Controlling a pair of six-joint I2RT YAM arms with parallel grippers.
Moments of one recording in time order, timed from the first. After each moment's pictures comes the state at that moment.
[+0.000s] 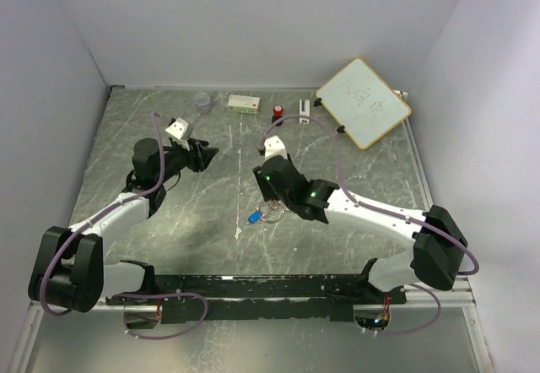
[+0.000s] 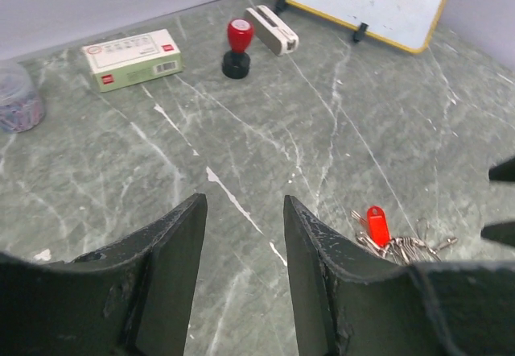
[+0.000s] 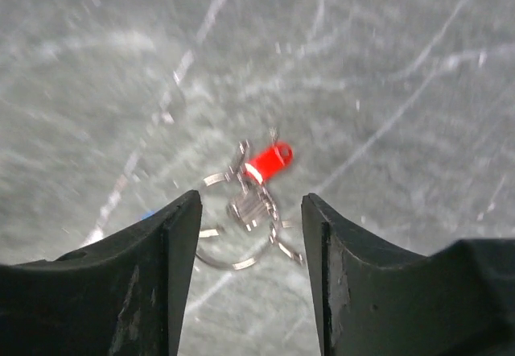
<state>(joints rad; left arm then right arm) -0.24 1.26 0.56 0.59 0.50 -0.09 0.97 1.38 1.01 -0.25 0.46 0.22</state>
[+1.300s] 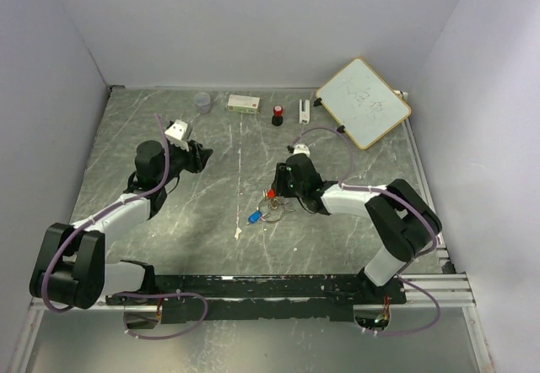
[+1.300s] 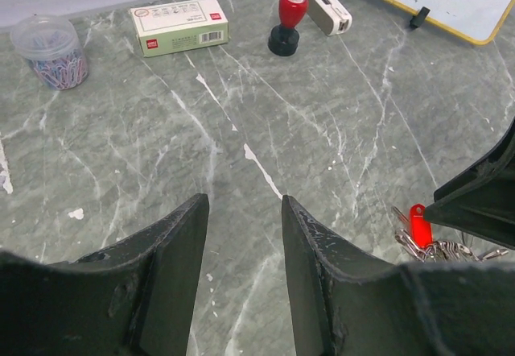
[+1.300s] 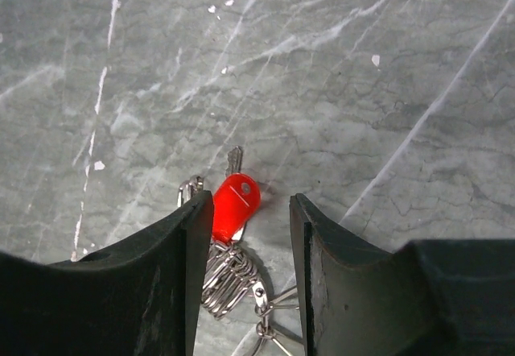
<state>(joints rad) -0.24 1.27 0.53 0.57 0.35 -0.08 0.66 1.62 0.72 0.24 0.11 0.50</state>
